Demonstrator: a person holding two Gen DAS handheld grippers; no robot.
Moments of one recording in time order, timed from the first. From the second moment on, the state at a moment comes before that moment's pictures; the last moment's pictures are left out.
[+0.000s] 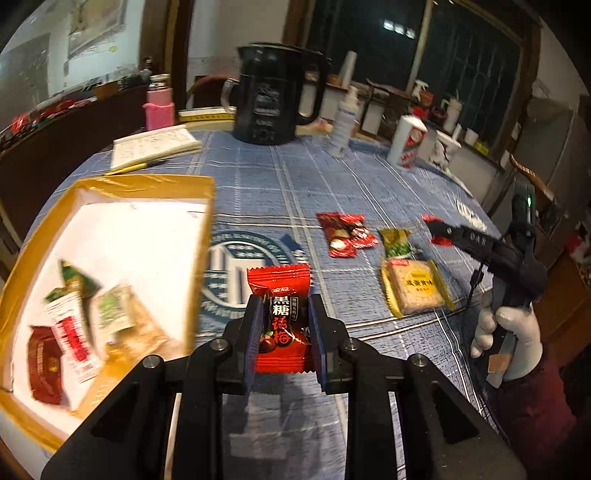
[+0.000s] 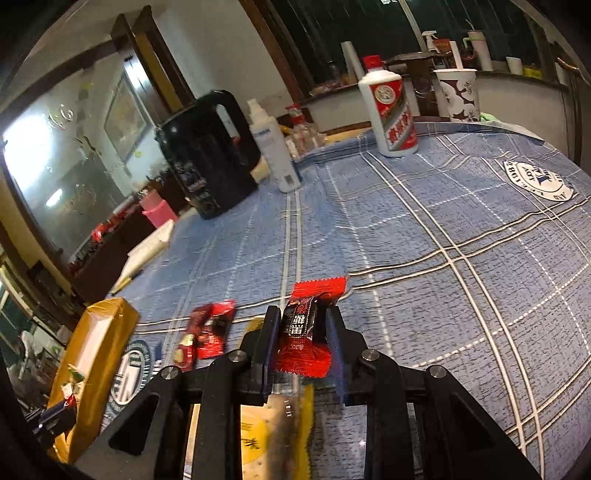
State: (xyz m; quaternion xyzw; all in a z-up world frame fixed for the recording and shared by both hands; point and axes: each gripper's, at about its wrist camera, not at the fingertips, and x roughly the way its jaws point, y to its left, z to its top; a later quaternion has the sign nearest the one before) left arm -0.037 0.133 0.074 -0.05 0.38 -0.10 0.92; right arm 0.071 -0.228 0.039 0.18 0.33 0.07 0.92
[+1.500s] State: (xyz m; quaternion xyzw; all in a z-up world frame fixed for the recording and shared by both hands) left arm -0.051 0.305 0.091 -0.23 0.35 -0.03 0.91; right arm 0.035 0.082 0.079 0.04 0.39 0.33 0.86
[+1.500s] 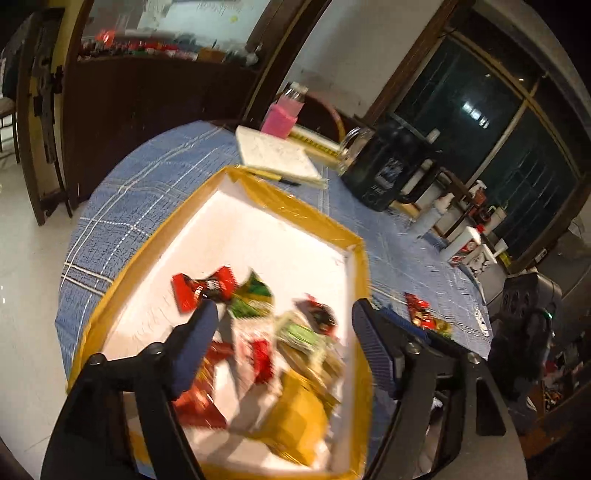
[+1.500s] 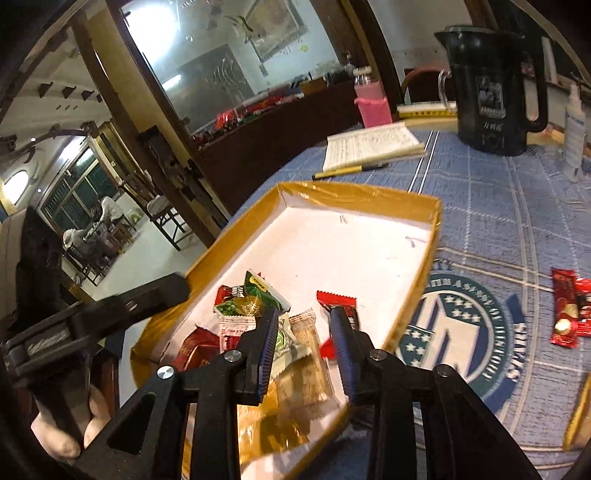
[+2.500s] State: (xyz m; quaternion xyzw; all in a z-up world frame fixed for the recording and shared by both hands) left arm -0.183 0.189 0.135 -0.21 0.28 -0.12 0.93; right arm -0.040 -0.209 0.124 0.28 0.29 0.24 0.89
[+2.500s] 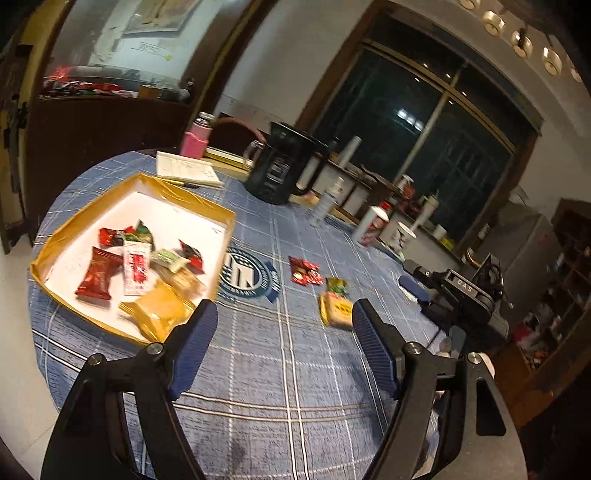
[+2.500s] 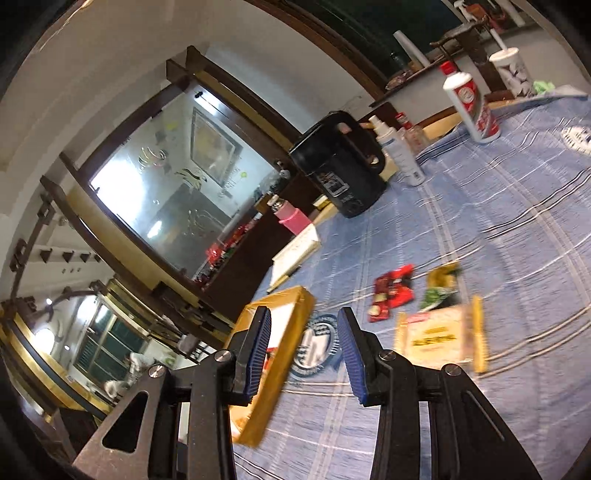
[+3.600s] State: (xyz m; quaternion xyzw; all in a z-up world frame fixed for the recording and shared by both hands) left arm -0.145 0.144 0.087 -0.16 0.37 -0.16 0.90; right arm 0.104 -0.190 0.040 0.14 0.45 0.09 0.88
